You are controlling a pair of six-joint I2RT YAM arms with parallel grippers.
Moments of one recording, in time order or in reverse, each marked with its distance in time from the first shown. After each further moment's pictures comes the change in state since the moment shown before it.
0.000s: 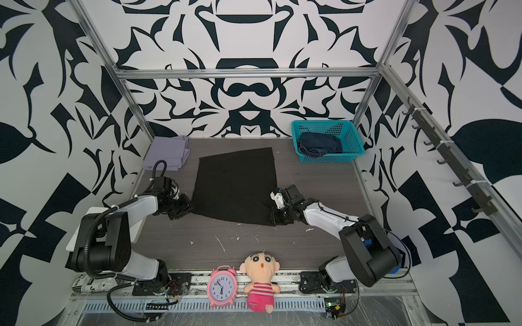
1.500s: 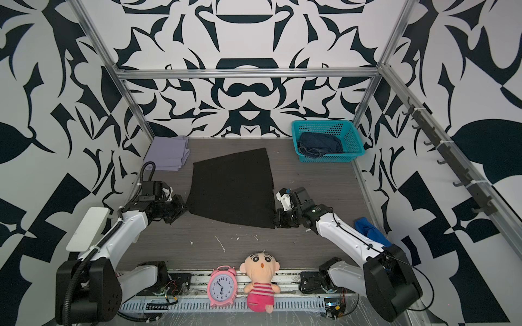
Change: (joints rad) left arm 0.000 -0.356 -0.068 -0.134 0.022 -0.086; right arm -0.010 -0.258 -0.054 -0.134 -0.041 0.057
